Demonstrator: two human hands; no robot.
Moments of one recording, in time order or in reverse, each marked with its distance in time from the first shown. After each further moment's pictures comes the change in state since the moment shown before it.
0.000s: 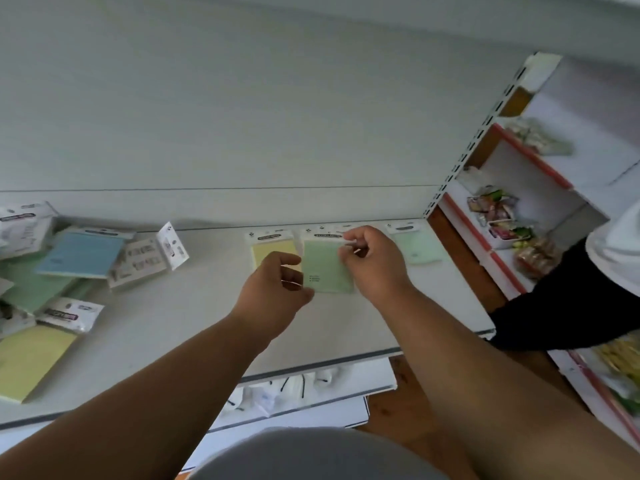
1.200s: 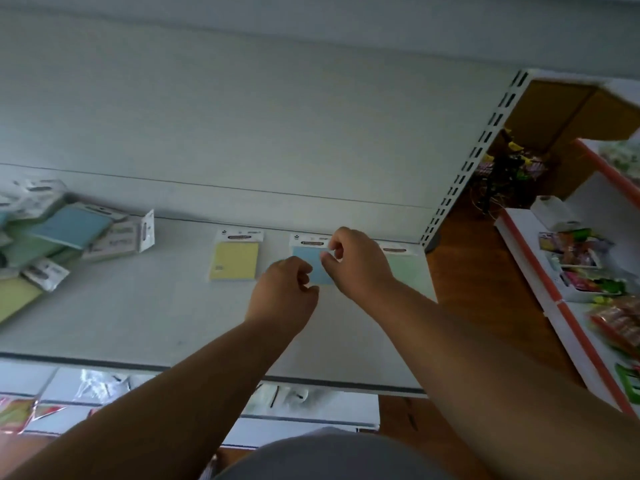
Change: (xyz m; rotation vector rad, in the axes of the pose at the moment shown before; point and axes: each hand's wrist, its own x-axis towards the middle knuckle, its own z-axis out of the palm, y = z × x) left_hand 0.023 0.035 0.122 0.499 0.400 0.032; right_hand 0.077 0.053 -0.040 -0.239 -0.271 -0.469
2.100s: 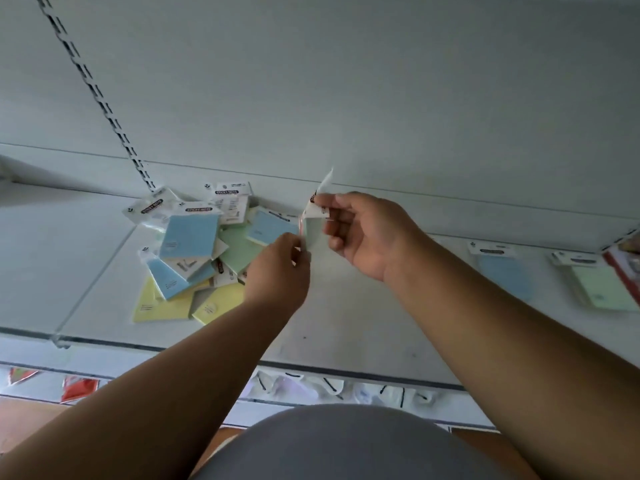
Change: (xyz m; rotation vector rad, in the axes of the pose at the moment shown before) left_hand 0.066 -0.226 -0.228 0.024 0.155 -0.031; right_hand 0.072 -0.310 0.125 1.363 -0.279 0.571
